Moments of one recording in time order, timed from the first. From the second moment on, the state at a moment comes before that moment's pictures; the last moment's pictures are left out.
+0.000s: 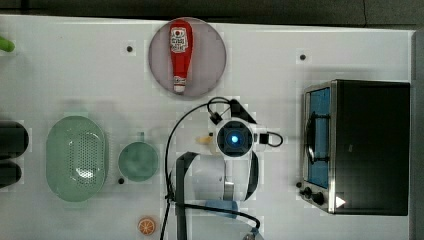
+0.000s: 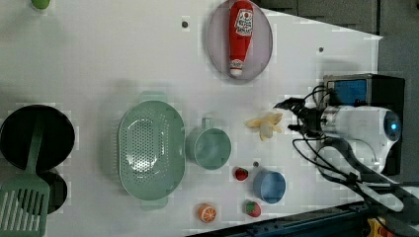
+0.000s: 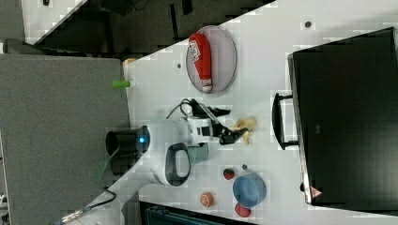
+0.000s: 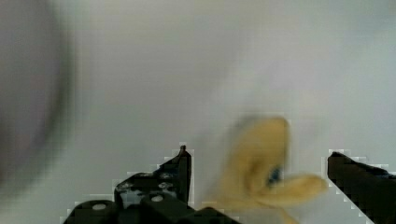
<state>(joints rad) -0.02 0.30 -0.06 -2.45 -0.04 1.20 0.03</state>
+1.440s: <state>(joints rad) 0.00 -0.12 -0.02 -2.38 -0.04 0.70 0.03</state>
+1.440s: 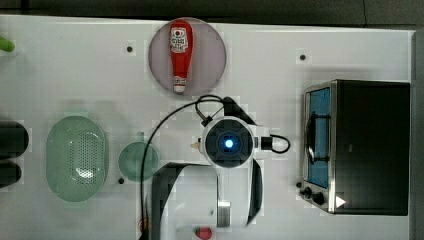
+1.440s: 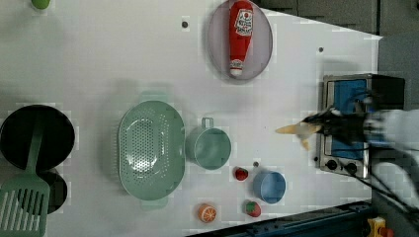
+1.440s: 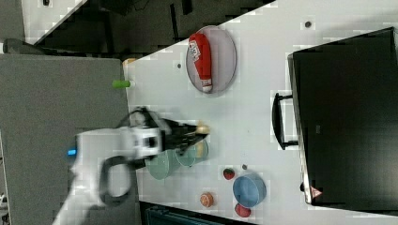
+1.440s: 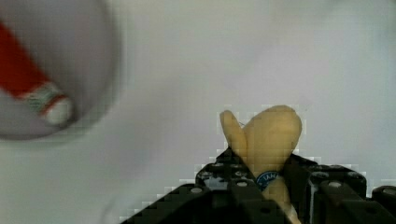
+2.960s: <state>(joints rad) -0.09 0.11 -0.56 -1.92 -0.05 0.44 -0.61</state>
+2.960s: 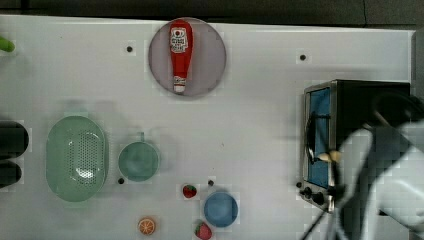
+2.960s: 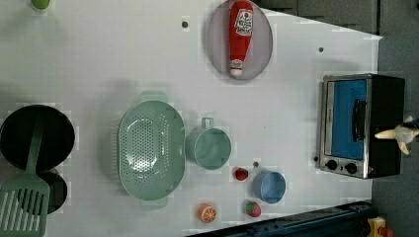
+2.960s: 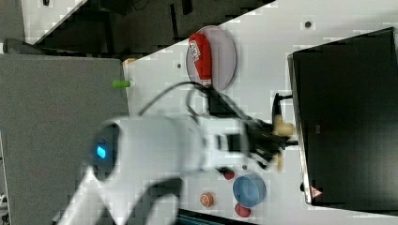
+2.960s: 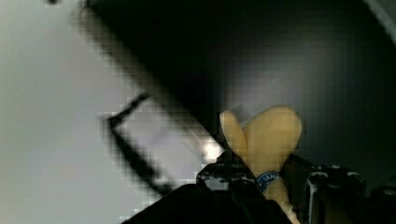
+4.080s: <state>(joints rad) -0.05 0.13 -0.53 -1.86 -0.06 0.43 -0.81</state>
